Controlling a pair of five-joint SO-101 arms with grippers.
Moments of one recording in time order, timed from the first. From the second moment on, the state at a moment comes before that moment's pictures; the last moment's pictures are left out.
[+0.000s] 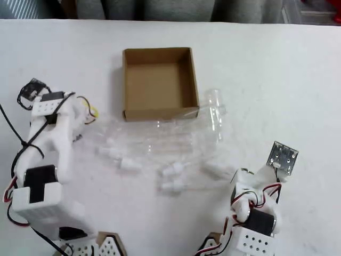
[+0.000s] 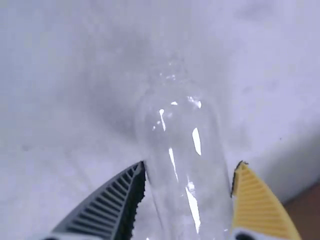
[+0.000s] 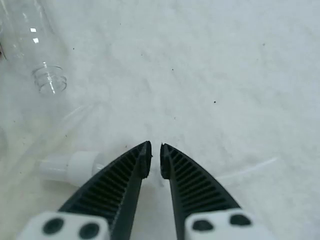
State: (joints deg) left arm -16.8 10.3 20.6 60.4 50.2; right arm 15.2 -102.9 96.4 66.2 -5.4
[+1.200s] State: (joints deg) left arm -12.3 12.4 13.6 62.4 23.6; right arm 15.2 -102.9 96.4 67.1 -5.4
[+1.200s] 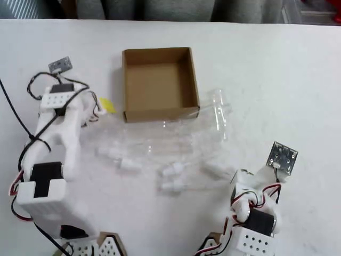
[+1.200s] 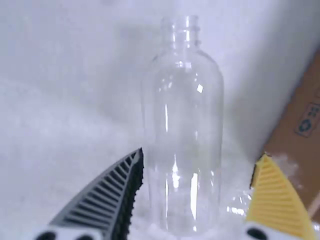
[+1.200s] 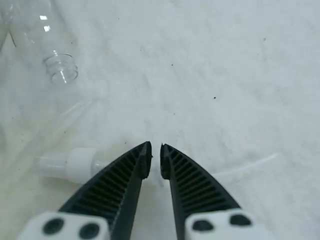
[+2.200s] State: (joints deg) left arm -16.0 30.8 -11.6 76.4 37.7; right arm 15.2 -102.9 96.4 67.1 -5.4
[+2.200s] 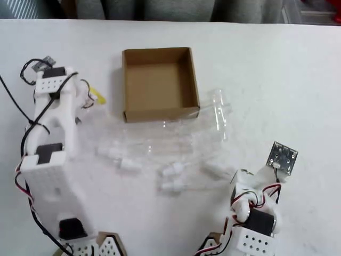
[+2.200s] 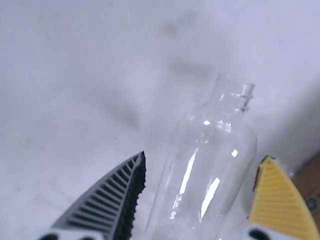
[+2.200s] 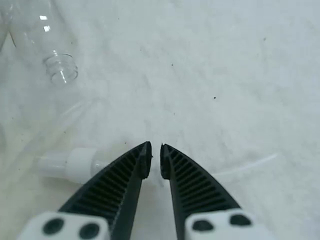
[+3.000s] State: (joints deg) left arm -13.6 48.9 -34.5 85.4 26.9; right arm 15.2 -102.9 96.4 67.1 -5.4
